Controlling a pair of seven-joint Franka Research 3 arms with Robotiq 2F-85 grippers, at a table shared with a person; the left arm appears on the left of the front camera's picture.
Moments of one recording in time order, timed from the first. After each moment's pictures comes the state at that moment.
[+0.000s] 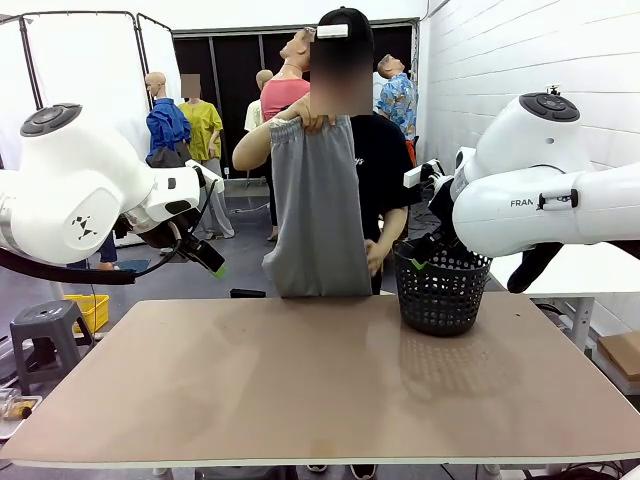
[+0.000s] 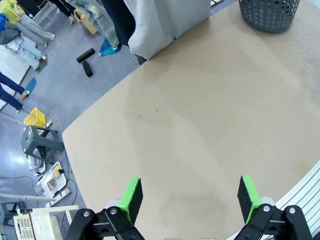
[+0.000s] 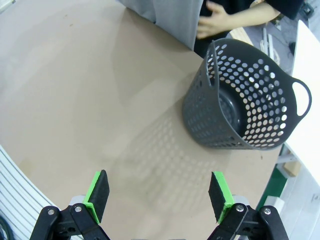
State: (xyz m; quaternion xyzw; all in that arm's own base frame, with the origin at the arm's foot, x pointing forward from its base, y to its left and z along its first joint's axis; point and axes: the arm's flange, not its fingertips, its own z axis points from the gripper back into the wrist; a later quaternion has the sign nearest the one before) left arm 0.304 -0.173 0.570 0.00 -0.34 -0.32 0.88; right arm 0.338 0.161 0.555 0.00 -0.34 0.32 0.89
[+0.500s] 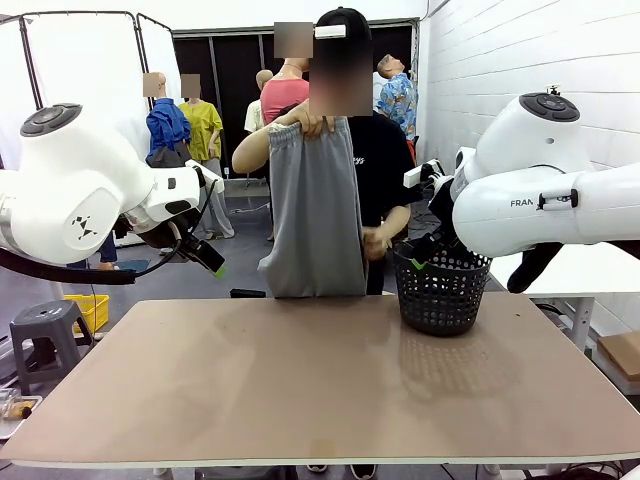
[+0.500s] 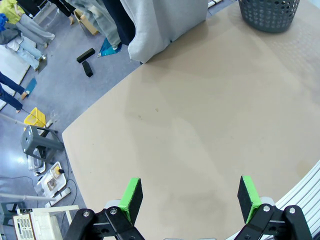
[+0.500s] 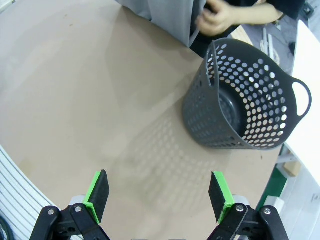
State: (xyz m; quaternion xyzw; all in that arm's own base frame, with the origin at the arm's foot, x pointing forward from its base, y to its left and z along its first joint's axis) left arm 0.304 -0.173 0.570 0.00 -0.34 -0.32 0.88; right arm 0.338 0.161 0.555 0.00 -0.34 0.32 0.89
